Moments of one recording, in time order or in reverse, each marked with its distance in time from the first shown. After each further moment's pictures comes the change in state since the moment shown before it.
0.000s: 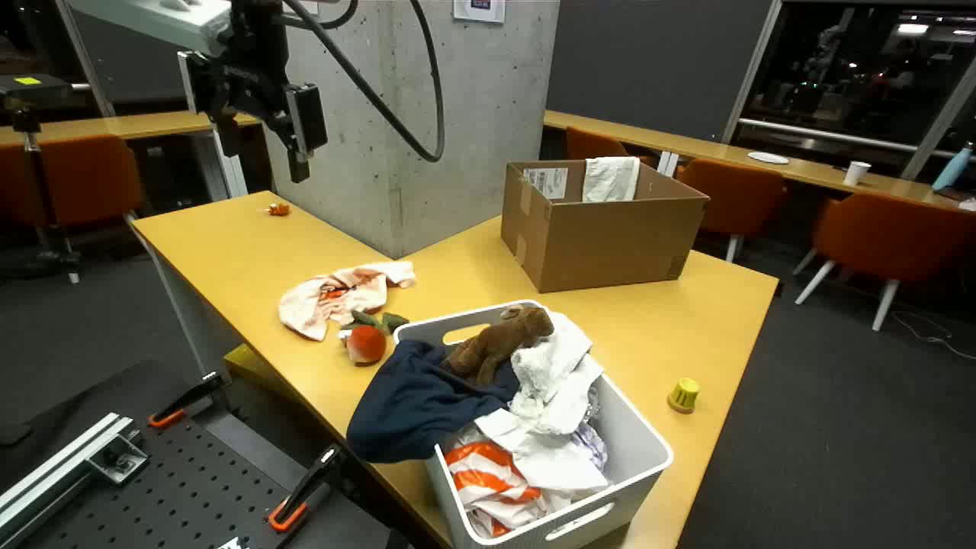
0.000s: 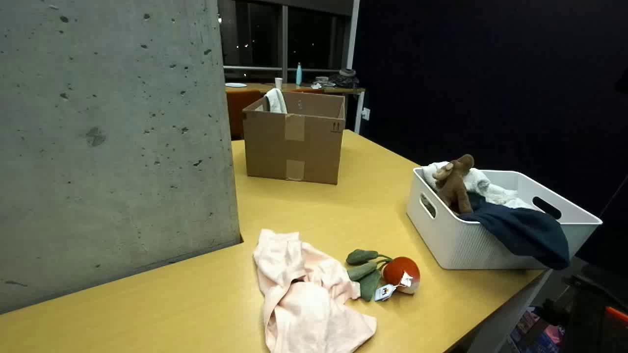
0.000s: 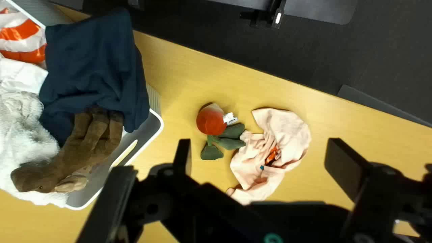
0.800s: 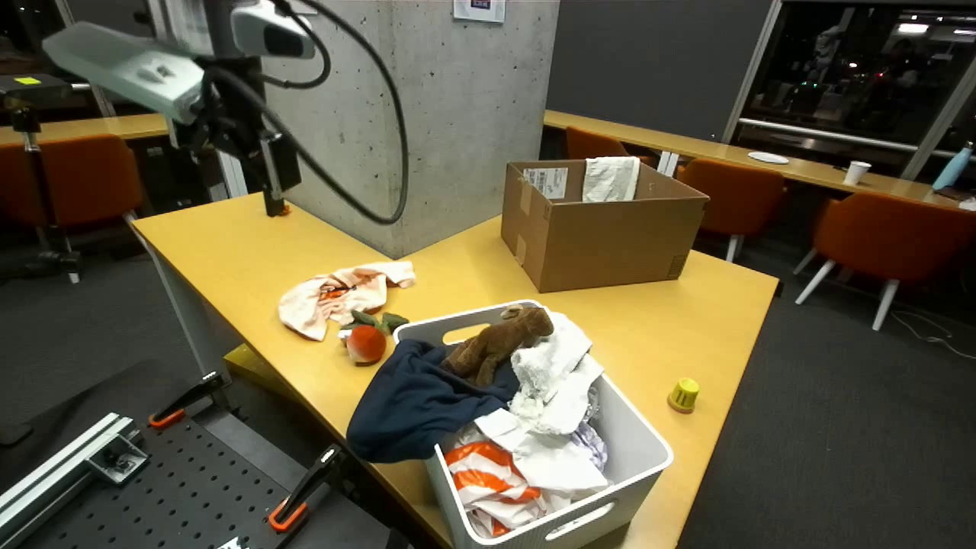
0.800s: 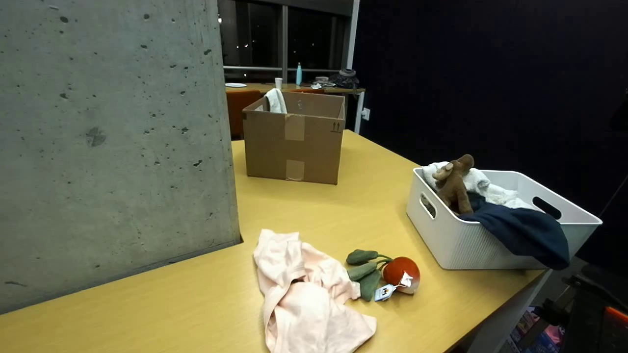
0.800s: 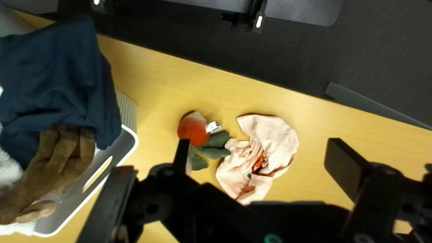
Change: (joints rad) arm 0.010 -0.026 0.040 -0.143 0.083 0.117 0.014
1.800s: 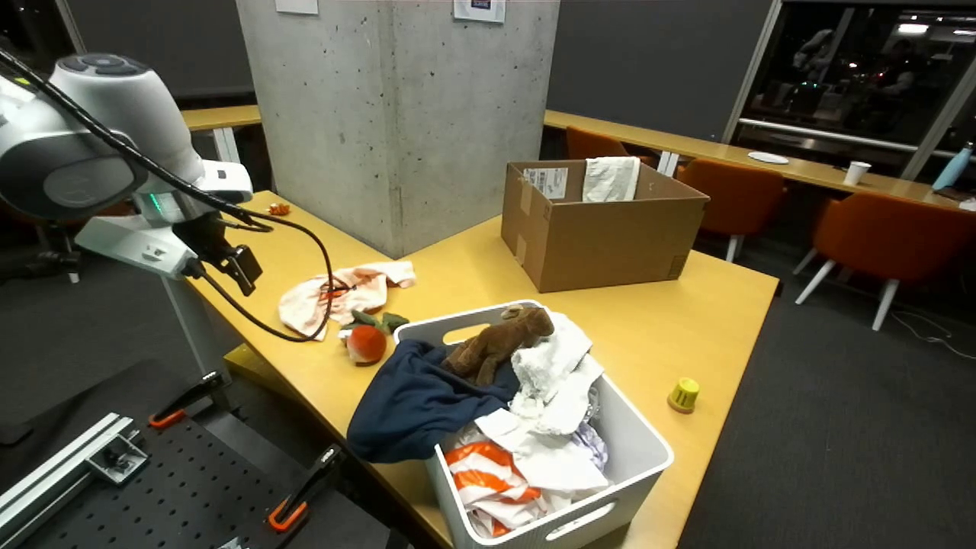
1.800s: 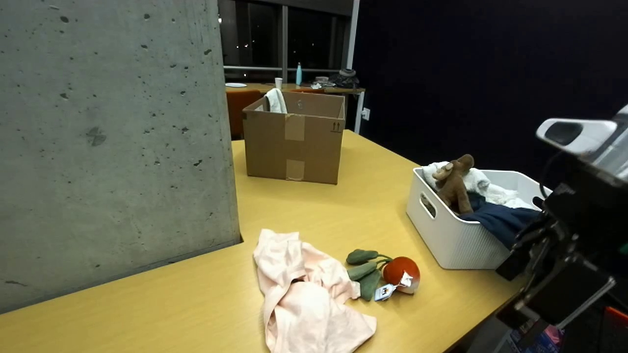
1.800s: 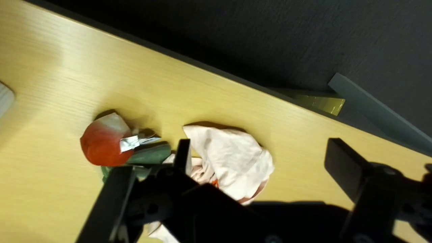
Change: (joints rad) arm 0.378 0.479 0.103 -0.174 0.287 0.851 -0.021
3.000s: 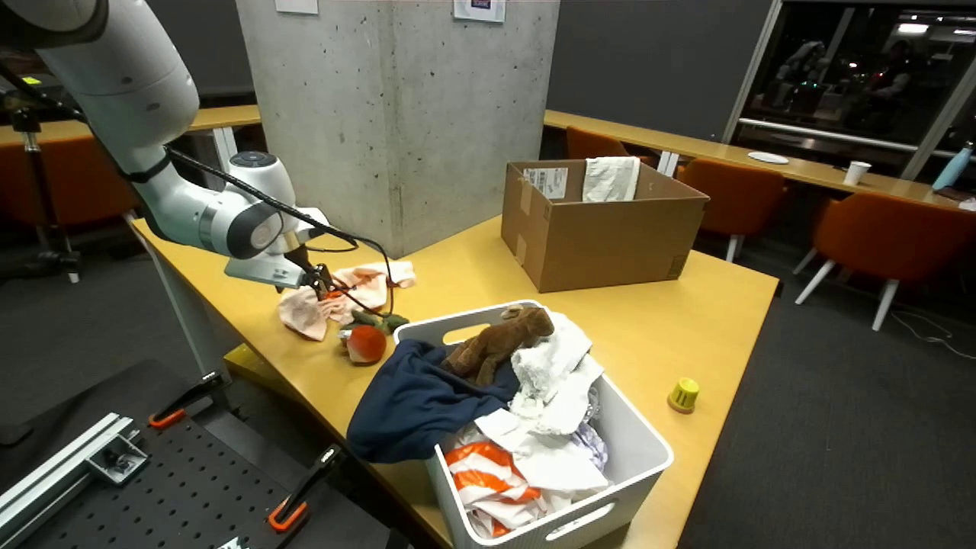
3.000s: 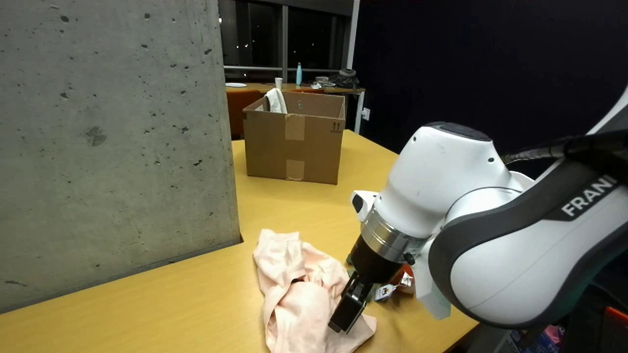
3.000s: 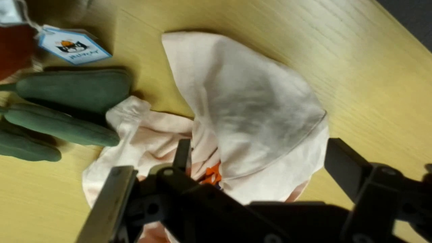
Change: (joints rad) arm -0.137 0.770 0.087 0.741 -0.427 0.023 0.191
